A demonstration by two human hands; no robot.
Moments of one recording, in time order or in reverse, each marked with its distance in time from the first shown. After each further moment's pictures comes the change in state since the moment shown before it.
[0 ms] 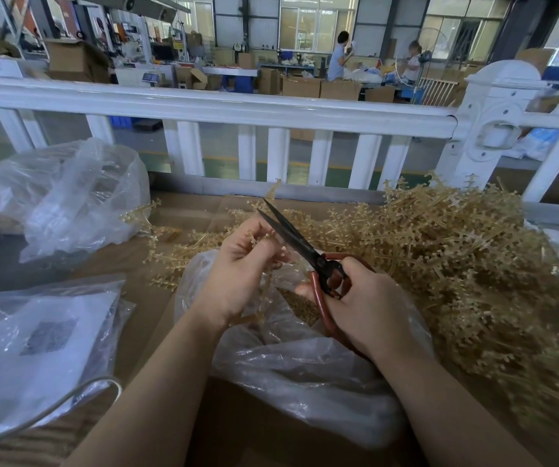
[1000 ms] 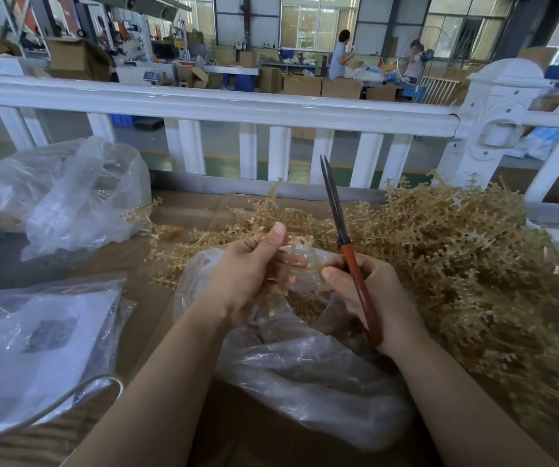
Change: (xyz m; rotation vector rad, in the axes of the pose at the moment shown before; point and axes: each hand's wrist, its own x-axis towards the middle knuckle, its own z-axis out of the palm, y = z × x) left_hand -0.001 0.005 0.004 -0.177 0.092 -0.450; right_hand 0.014 -0.006 -0.009 0.741 -0.162 0.511
